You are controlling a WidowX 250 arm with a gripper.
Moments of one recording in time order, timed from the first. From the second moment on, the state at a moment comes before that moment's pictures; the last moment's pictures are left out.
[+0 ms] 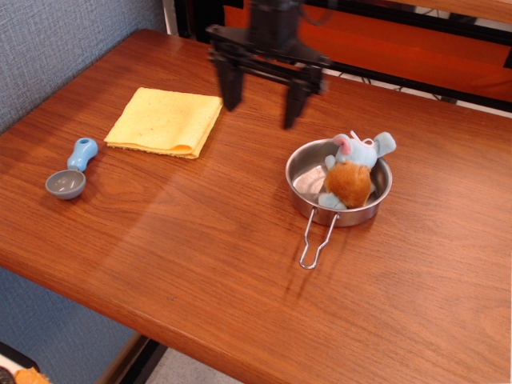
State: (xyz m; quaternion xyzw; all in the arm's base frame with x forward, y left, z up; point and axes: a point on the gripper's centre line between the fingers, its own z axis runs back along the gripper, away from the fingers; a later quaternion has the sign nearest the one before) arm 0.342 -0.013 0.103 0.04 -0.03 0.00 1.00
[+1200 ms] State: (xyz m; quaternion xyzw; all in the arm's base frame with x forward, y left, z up) arm 0.230 -0.136 0.159 0.03 -0.07 -0.13 0.99
